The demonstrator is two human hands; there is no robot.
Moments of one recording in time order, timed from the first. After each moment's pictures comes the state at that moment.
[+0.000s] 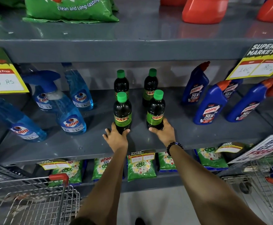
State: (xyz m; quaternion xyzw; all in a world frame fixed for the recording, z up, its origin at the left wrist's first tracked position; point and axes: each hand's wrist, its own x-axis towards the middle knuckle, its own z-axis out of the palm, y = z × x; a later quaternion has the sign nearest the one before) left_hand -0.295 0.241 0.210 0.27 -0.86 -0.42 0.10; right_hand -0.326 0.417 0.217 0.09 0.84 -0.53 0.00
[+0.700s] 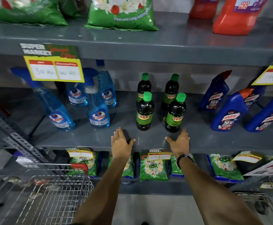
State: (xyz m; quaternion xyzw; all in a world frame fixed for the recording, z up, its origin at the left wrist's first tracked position) left_hand -0.234 0.180 0.208 0.20 -0.92 -0.33 0.08; right_hand -0.285 0.392 0.201 0.14 0.89 -0.42 -0.03
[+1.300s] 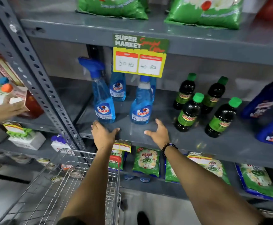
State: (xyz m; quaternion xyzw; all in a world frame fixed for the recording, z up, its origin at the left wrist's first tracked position) left_hand -0.198 -0.025 0.209 0.37 -0.84 -0.36 0.18; right_hand -0.274 0.172 0.217 -0.04 0.87 -0.49 0.11
